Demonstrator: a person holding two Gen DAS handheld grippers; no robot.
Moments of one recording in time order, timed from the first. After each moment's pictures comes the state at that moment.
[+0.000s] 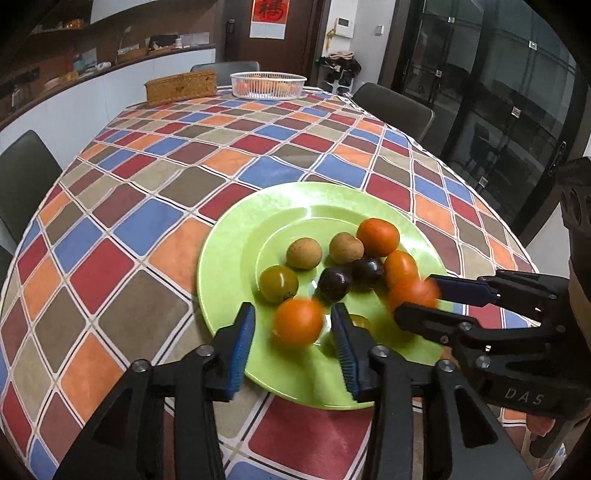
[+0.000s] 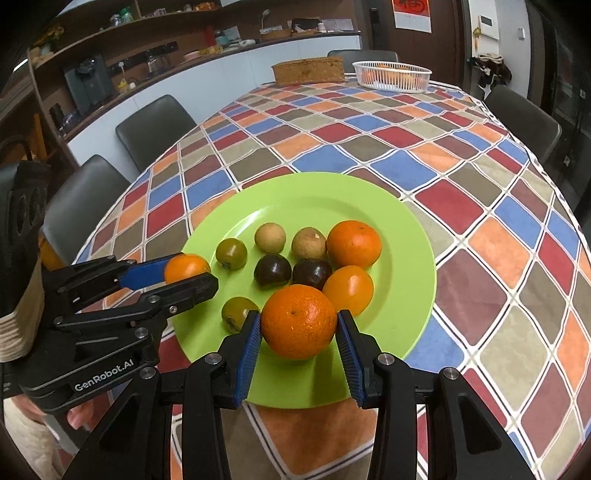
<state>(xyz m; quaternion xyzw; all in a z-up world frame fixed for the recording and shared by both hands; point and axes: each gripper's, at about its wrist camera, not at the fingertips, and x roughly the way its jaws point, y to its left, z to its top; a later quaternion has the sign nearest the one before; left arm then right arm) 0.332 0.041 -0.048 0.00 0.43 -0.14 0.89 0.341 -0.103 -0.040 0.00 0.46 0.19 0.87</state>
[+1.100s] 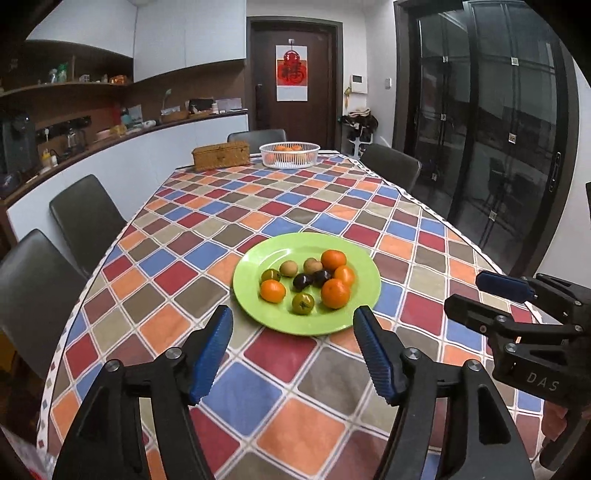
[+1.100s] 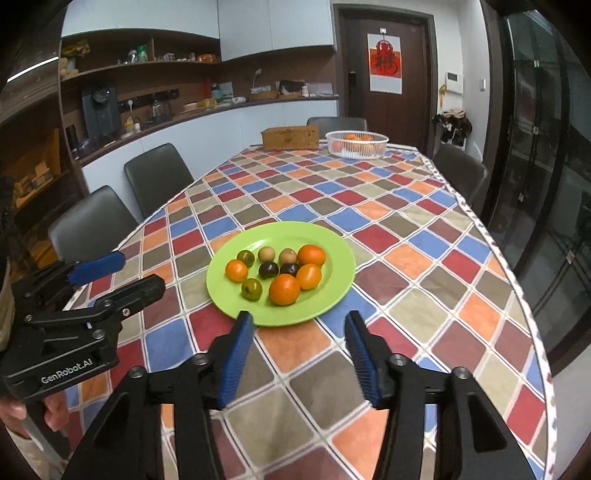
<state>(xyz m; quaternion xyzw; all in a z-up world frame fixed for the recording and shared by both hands) 0.170 0.011 0.043 0.02 0.31 -0.06 0.95 0.189 -0.154 0.047 -0.02 0.34 0.14 0.93</state>
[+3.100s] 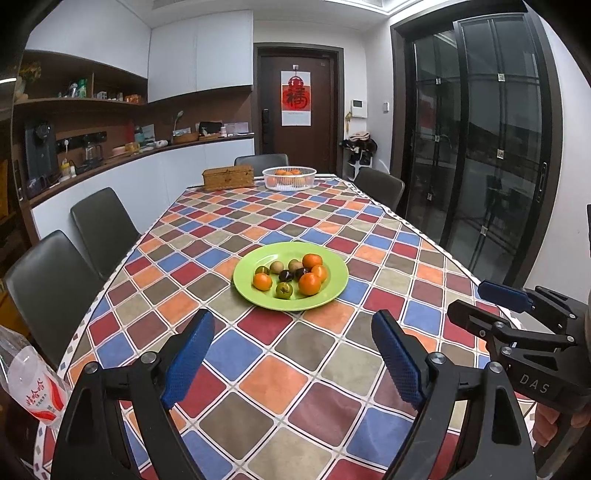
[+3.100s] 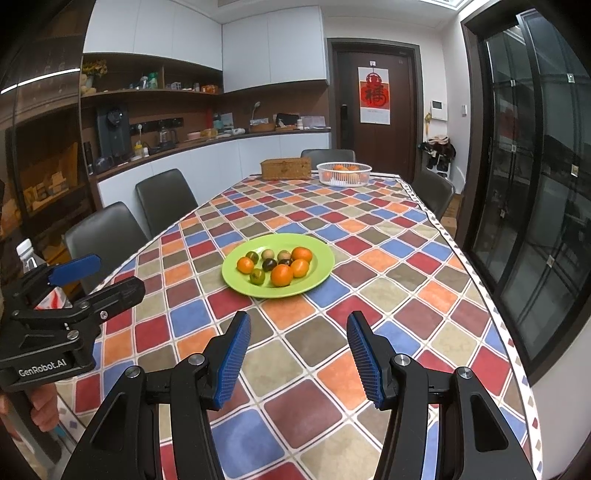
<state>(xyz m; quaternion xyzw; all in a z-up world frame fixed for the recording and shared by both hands) 0.068 -0.016 0.071 0.02 0.27 -0.05 0.96 0.085 -0.189 0.072 -0.02 0.28 0.14 0.95</state>
